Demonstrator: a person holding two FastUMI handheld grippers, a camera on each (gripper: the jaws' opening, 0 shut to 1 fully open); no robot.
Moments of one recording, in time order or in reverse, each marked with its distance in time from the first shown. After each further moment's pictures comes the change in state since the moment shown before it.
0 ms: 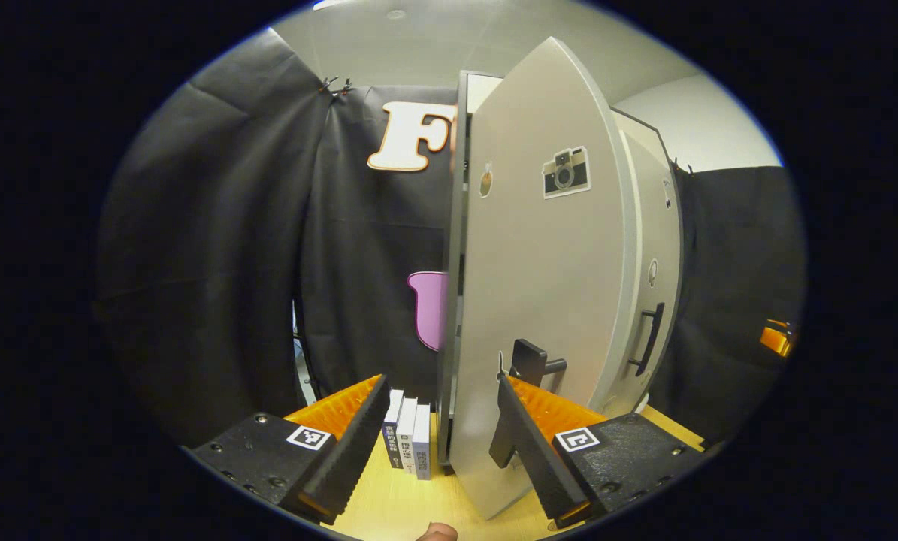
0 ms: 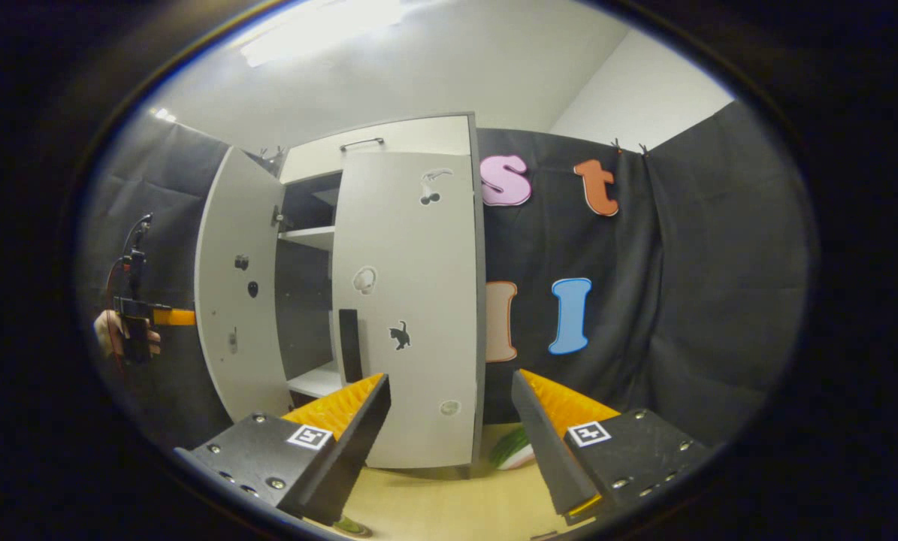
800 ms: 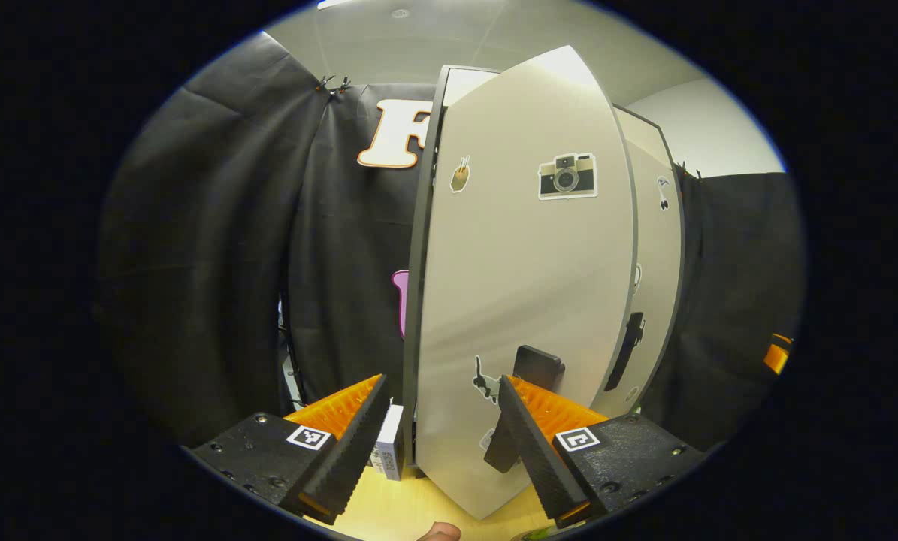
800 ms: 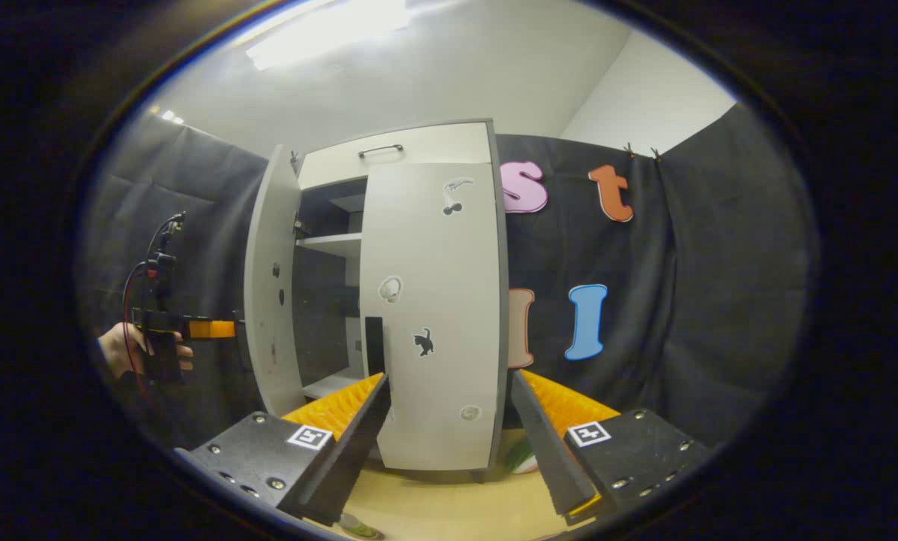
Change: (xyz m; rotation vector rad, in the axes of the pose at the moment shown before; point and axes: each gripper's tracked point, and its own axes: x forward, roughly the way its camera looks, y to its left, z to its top) left arm 0.027 -0.060 -0.002 -0.064 -0.004 0.010; right arm 0.007 0.034 0.006 -0.009 -0.013 0.062
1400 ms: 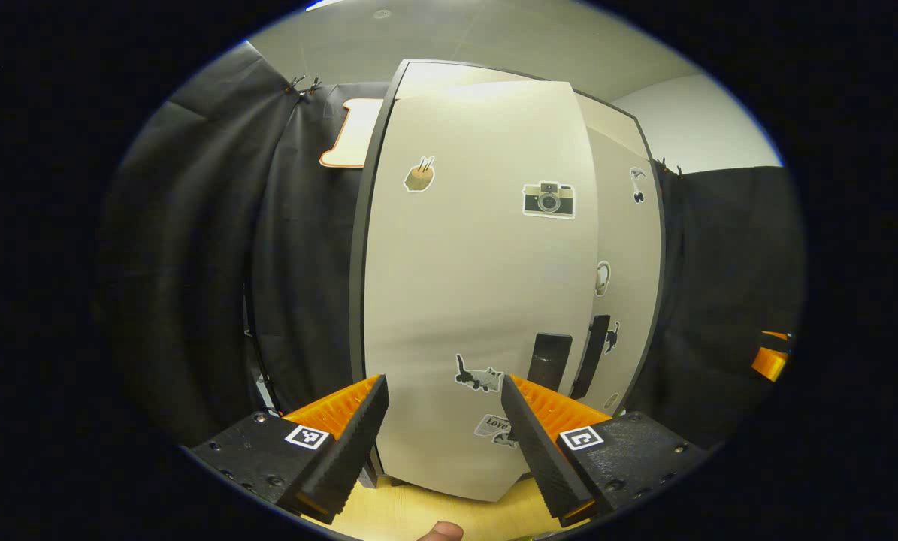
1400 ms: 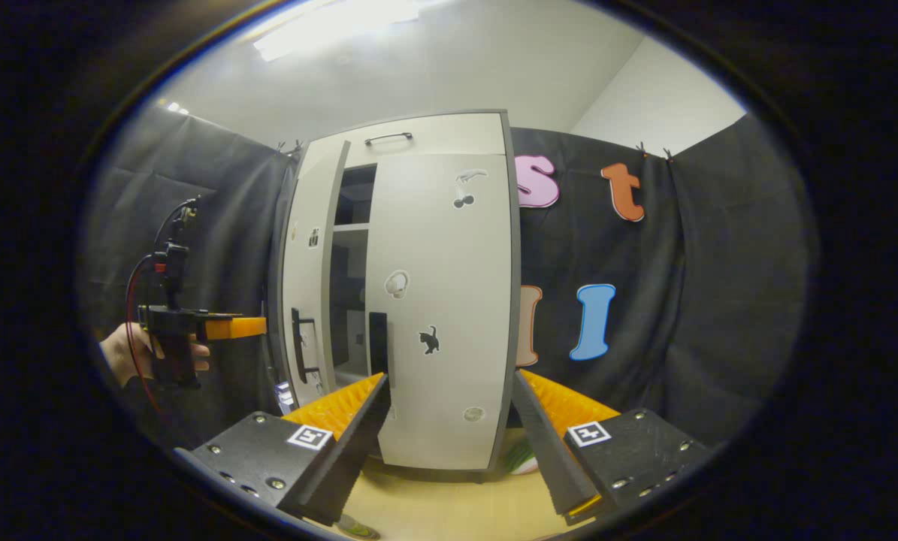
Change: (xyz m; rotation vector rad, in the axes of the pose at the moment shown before) left arm 0.024 -0.044 0.001 0.049 -0.015 -0.054; right arm 0.016 0.011 0.000 -0.016 0.024 0.011
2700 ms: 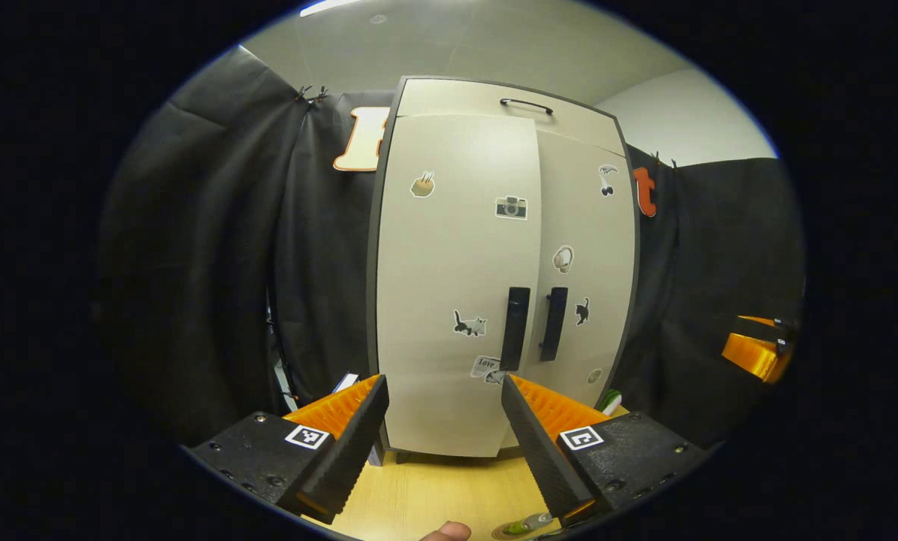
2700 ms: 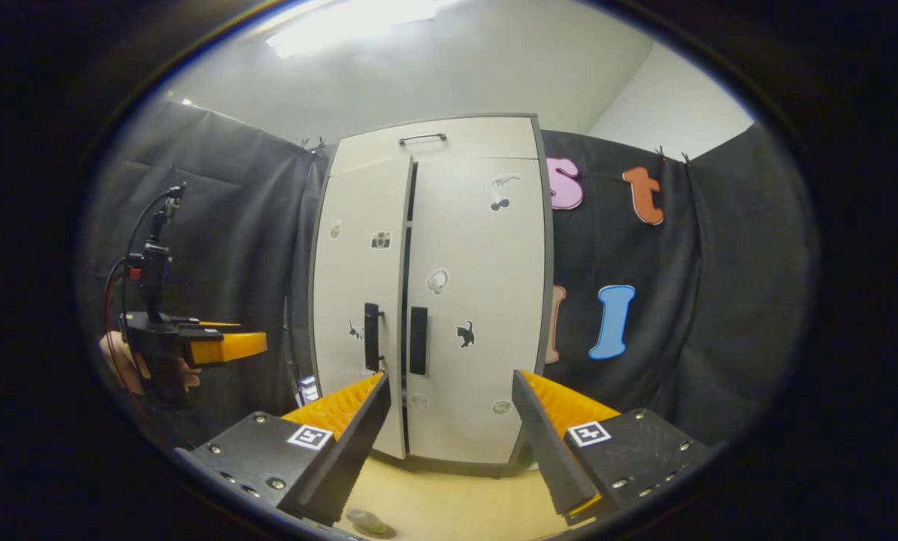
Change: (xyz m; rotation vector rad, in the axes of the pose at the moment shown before) left arm -0.081 -0.020 -0.024 0.012 0.018 0.022; right arm -0.018 0.045 -0.001 -0.026 0.010 0.056
